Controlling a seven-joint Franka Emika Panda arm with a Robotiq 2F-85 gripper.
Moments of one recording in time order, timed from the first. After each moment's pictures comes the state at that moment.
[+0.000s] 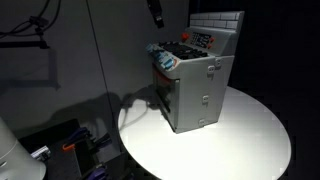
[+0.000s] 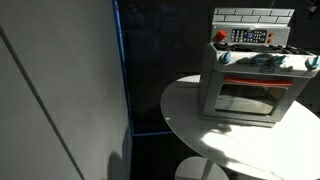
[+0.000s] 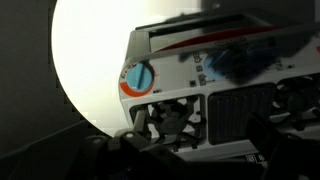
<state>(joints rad) -0.12 -0.31 0.10 -2.17 -0.06 2.15 0.59</state>
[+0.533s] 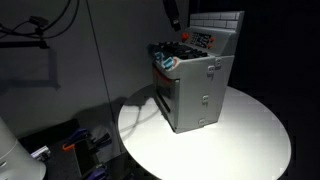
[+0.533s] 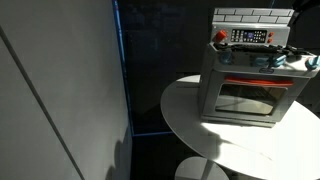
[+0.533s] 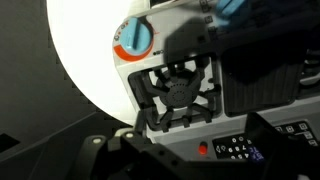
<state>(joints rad) -0.13 -0.15 0.09 -2.05 -0.17 2.22 0.72</state>
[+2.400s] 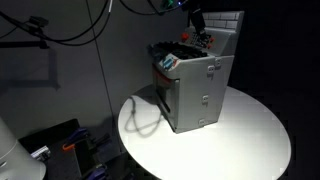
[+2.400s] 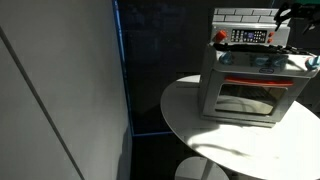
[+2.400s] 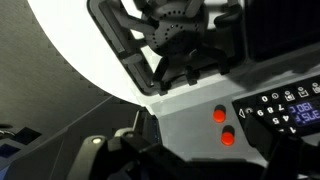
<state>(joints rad) -0.05 0.12 -0.05 -1.82 -0.29 2.31 0.87</state>
